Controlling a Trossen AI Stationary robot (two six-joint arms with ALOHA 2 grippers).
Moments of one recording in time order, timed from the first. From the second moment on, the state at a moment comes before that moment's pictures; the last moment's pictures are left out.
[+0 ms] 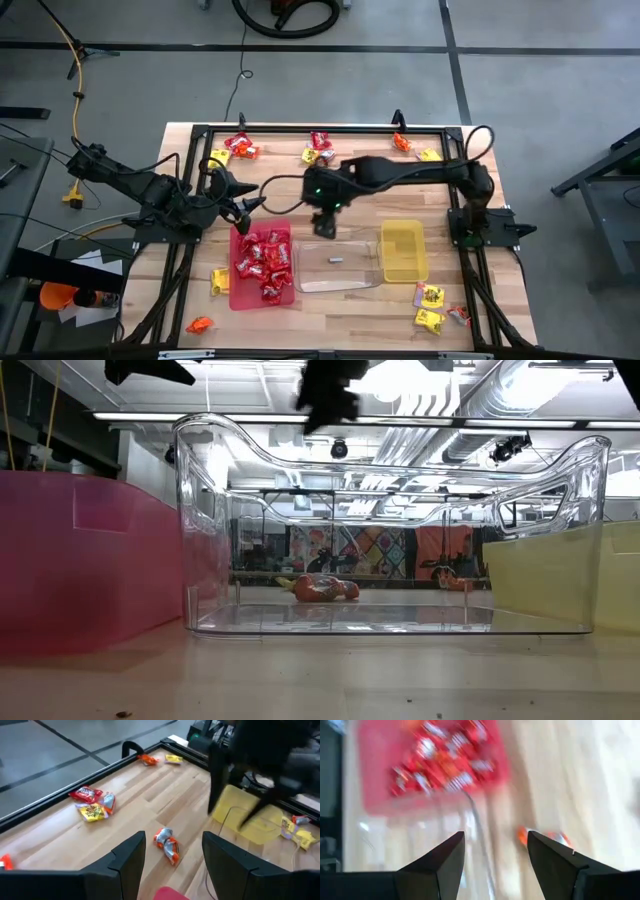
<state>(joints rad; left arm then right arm) -0.43 0.93 0.95 -0.68 -0.82 -0.73 0.02 1.94 1.93 -1.03 -0.08 0.17</state>
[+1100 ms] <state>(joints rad) 0.52 1.36 1.24 -0.79 -0.41 -0.59 -0.43 1.12 0.91 -0.66 -0.23 0.21</state>
